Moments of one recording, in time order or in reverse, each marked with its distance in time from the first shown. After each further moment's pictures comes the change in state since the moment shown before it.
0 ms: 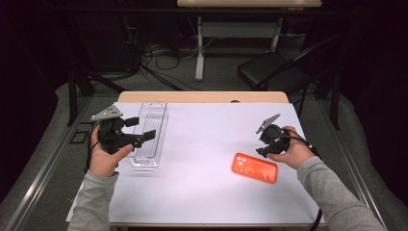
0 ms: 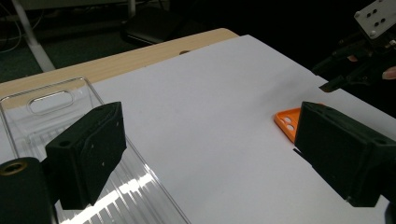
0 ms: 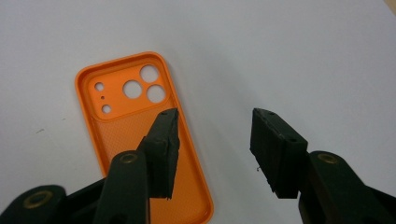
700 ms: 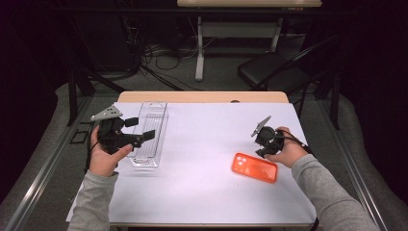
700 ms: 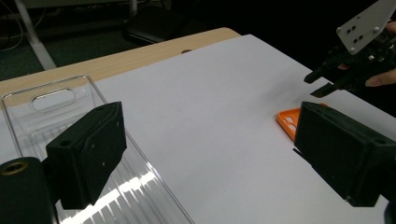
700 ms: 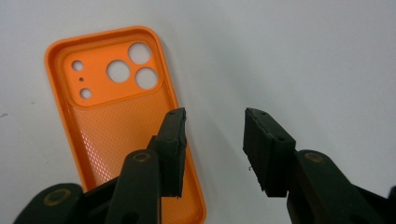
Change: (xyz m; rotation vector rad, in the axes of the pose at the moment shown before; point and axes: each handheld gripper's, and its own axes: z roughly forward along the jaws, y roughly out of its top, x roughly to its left) left arm 0.002 -0.001 0.000 0.002 0.004 -0.007; right arm -0.001 0.002 0.025 0.090 0.003 -0.066
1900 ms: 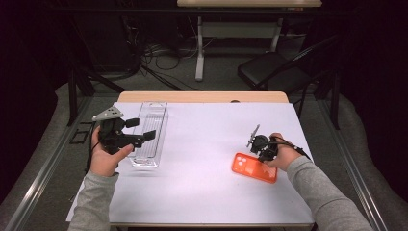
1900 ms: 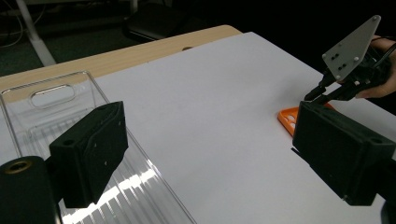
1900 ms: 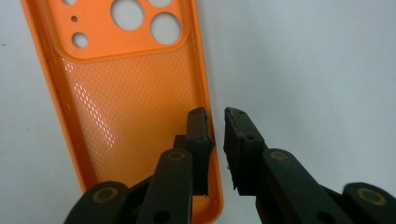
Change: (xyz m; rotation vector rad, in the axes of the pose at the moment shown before) left arm 0.001 -0.002 0.003 0.009 0.003 -0.006; right arm 0.012 -0.002 0.028 0.176 0.034 -0.116
